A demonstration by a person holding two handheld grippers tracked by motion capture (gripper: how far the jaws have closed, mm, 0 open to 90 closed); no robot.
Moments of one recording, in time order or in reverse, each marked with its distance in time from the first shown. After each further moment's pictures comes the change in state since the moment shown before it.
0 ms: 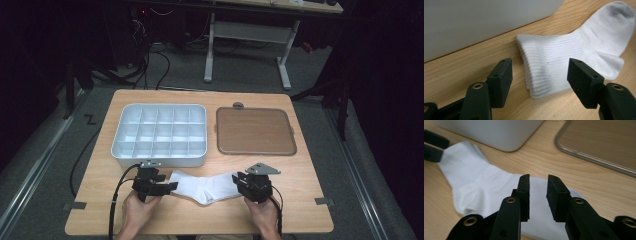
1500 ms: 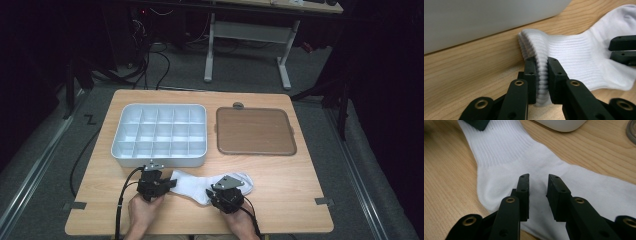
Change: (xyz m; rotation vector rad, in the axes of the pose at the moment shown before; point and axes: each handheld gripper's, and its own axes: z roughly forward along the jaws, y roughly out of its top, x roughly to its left) left arm 0.003 -0.009 0.009 -0.046 -0.009 -0.033; right arm 0.055 -0.023 0.054 0.052 0.086 -0.191
